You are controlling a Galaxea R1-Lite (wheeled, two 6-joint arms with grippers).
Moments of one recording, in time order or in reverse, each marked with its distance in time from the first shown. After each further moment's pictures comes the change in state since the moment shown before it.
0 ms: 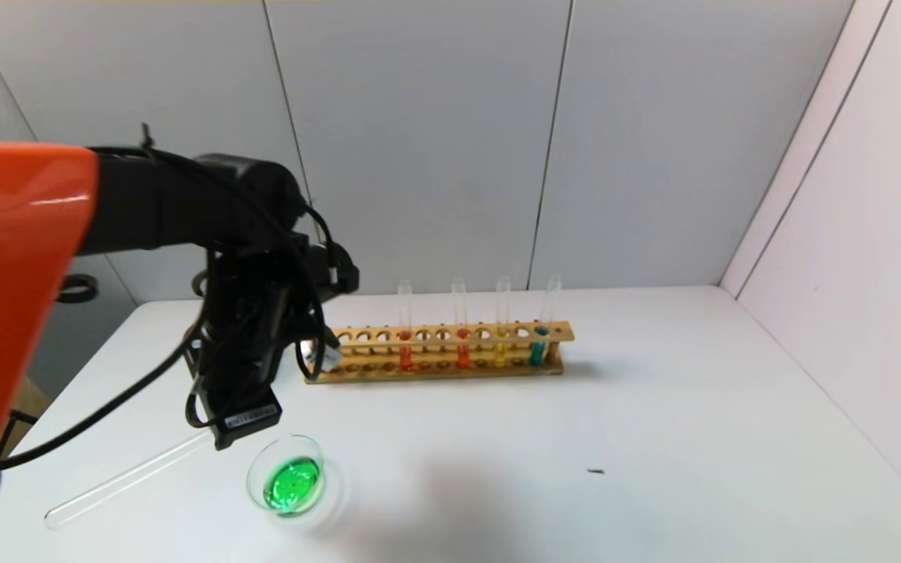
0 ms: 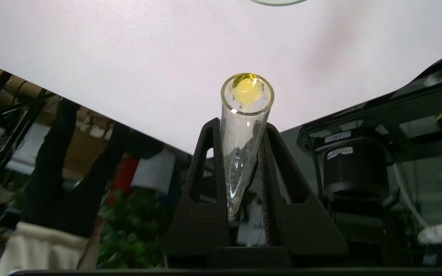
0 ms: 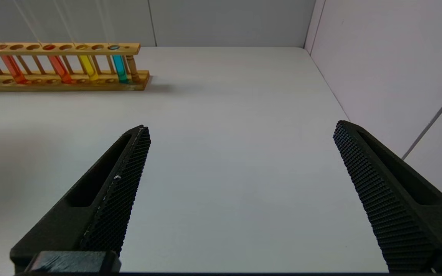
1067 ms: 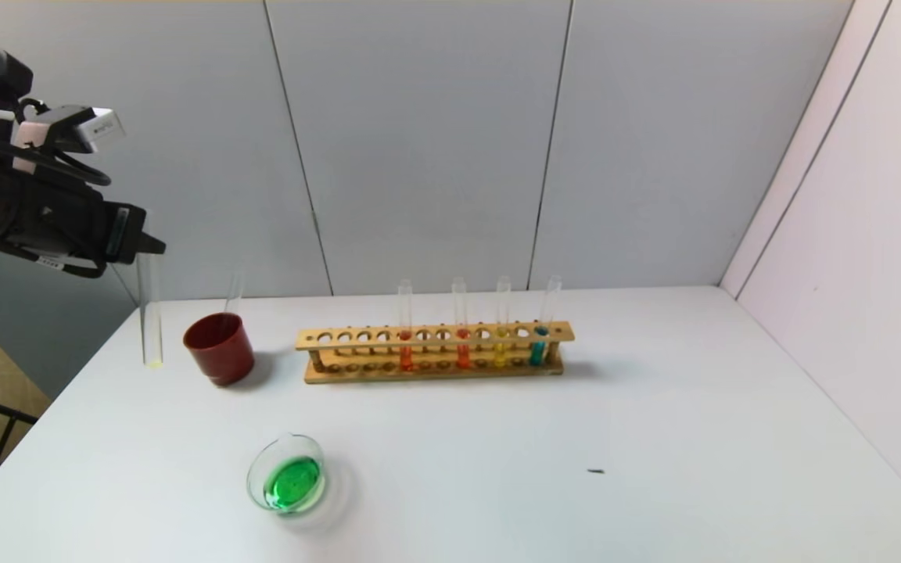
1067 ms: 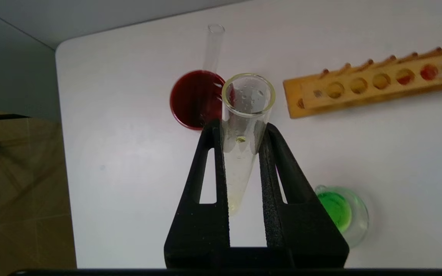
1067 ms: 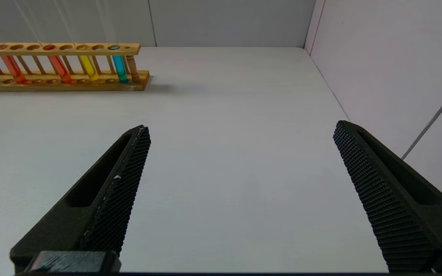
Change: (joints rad) left arm 0.532 -0.413 0.307 -0.981 -0.446 -0.141; right arm 0.000 0.000 0.000 0.000 0.000 0.000
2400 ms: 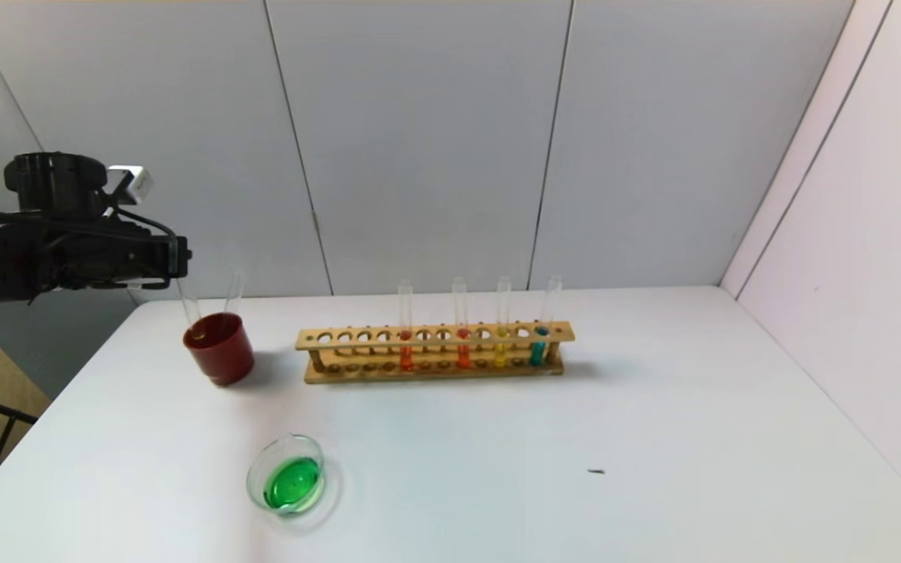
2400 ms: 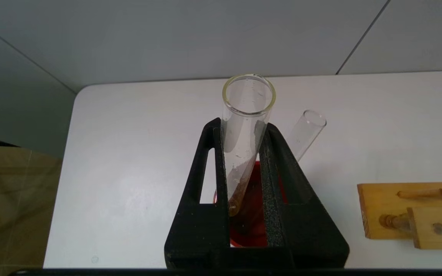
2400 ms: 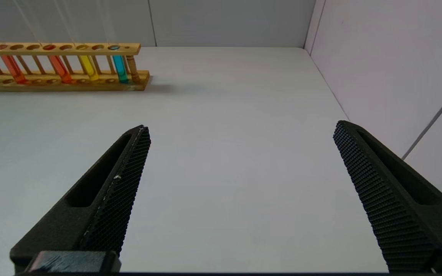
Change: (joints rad) left arm 0.076 0.273 0.240 -0.705 0.014 -0.083; right arm 0.000 0.000 0.000 0.000 0.001 -0.006
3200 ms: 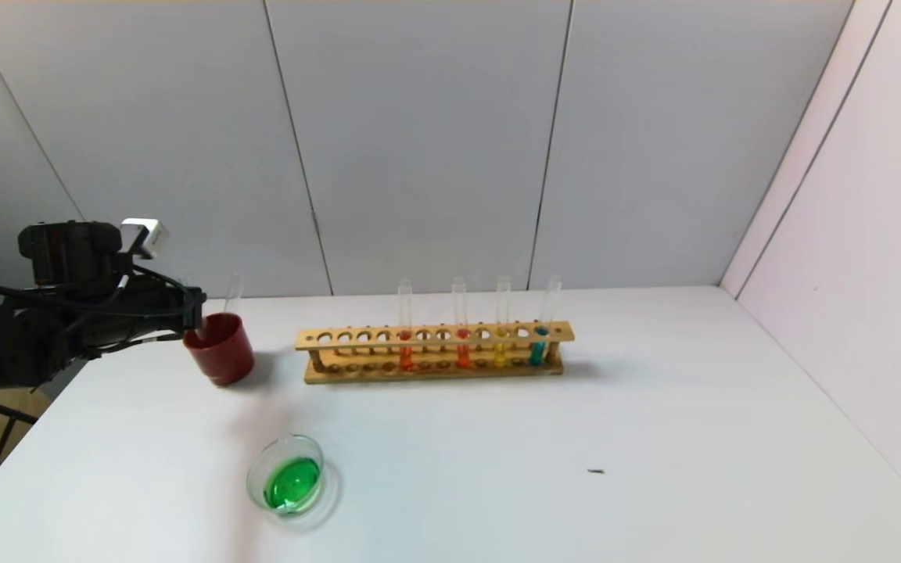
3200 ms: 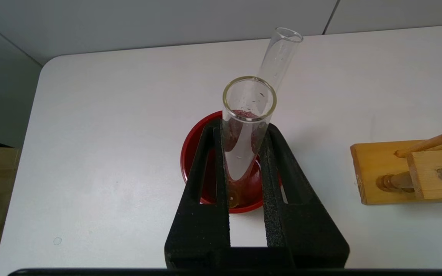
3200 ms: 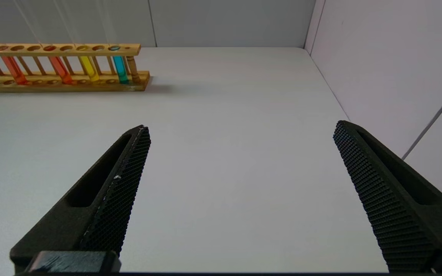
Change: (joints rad) left arm -0.034 -0.030 0.369 -0.366 0.000 0.000; right arm 0.000 0.000 0.000 0.000 -0.001 0.009
